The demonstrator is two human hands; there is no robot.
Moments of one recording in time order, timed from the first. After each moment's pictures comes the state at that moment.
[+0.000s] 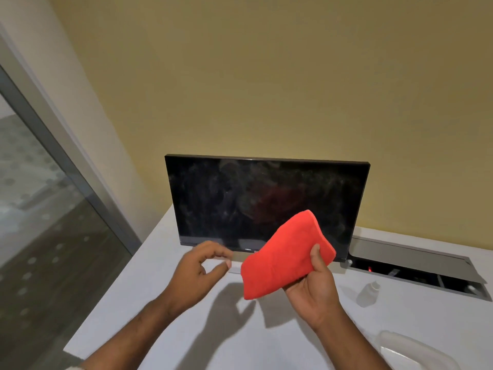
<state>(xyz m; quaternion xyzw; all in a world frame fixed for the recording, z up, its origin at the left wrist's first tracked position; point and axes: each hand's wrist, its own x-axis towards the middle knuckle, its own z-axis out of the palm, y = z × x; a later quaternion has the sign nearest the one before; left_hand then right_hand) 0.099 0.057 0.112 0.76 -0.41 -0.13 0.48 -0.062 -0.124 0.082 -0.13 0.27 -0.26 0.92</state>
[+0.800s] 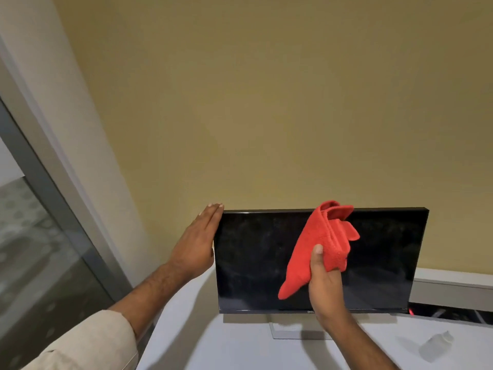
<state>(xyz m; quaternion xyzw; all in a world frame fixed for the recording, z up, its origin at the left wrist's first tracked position) 0.353 0.032 0.159 0.78 -0.58 0.10 0.22 0.105 -0.079 0.143 -0.55 0.35 -0.46 0.61</state>
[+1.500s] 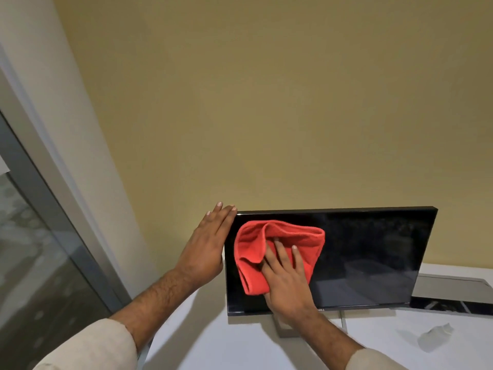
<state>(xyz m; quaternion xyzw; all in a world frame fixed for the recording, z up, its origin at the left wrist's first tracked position) 0.370 0.038 0.151 0.74 -0.63 0.10 0.22 0.174 -0.070 0.081 -0.95 0.24 -0.20 -0.09</state>
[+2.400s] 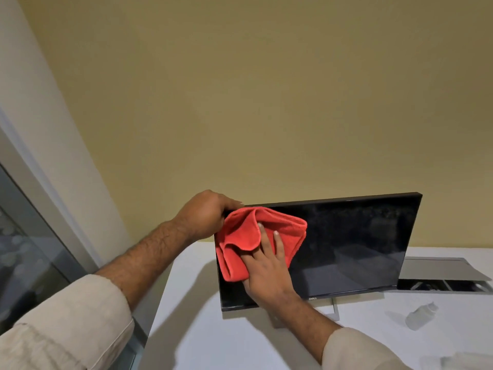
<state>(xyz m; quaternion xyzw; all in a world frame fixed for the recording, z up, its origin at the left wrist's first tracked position) 0.380 -0.004 0.227 0.72 -0.67 -0.02 0.19 0.200 -0.055 0.099 -0.94 0.25 -0.22 -0.04</state>
